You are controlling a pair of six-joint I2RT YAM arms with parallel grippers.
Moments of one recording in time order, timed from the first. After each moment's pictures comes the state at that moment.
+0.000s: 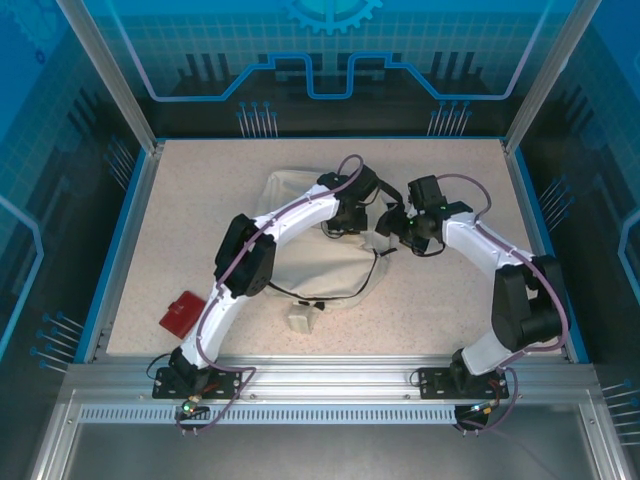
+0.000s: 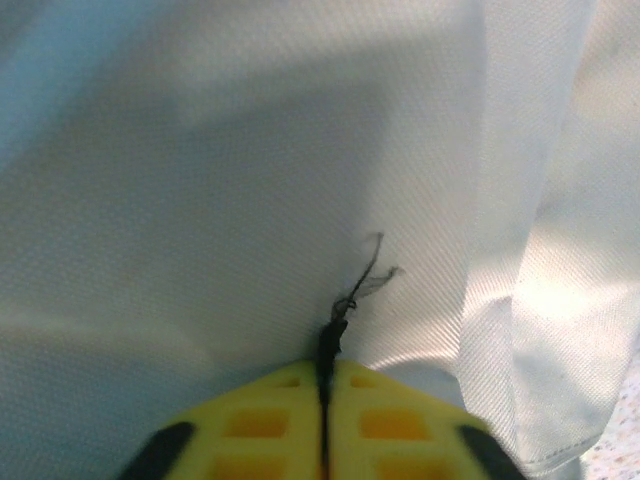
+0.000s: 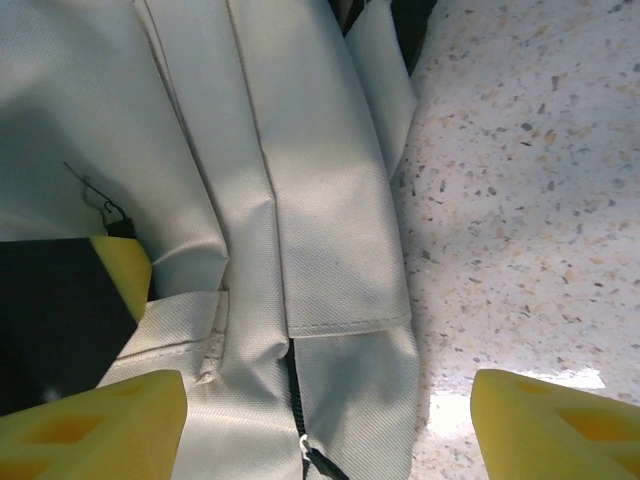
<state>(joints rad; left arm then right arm) -0.69 2.36 2.10 -1.02 -0.05 -0.73 0.26 1.56 1.06 -0.59 -0.21 0.69</state>
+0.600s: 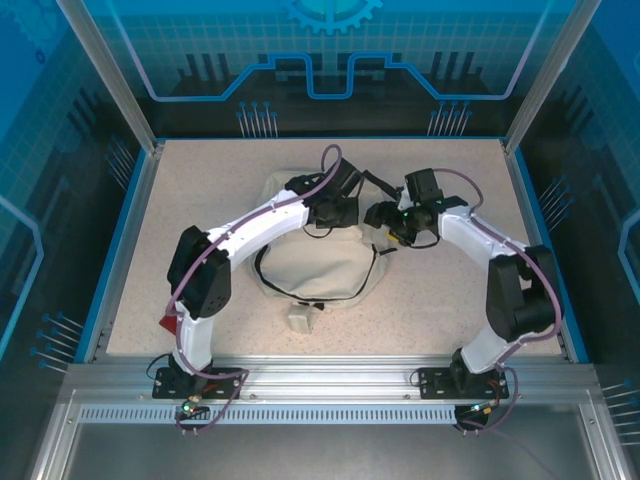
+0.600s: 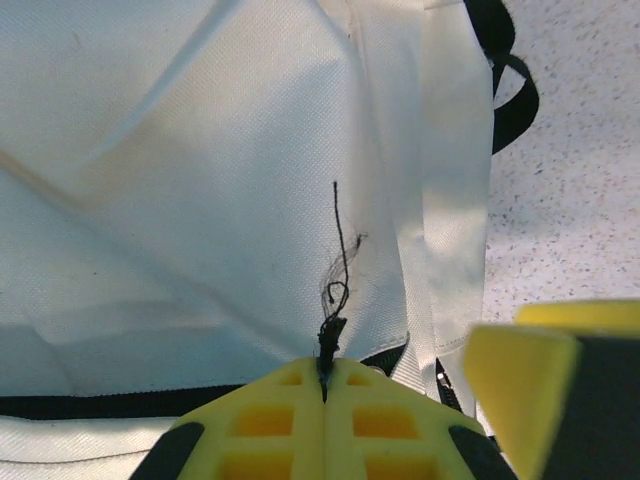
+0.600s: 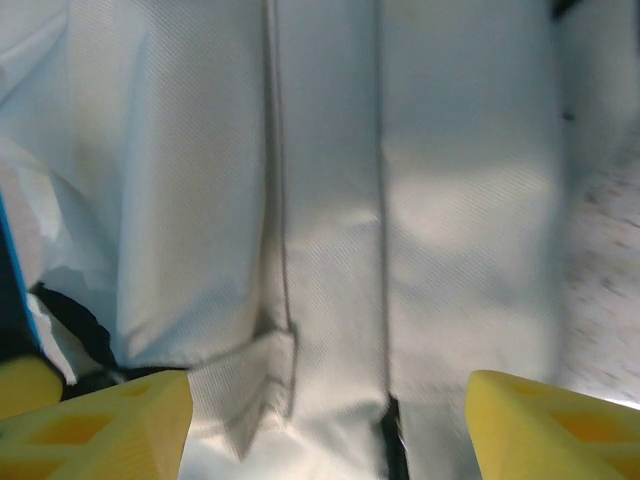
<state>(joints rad) -0.70 1.97 1.74 -0.78 -0.06 -0.71 0.26 1.66 1.14 -0.50 -0.45 0.69</state>
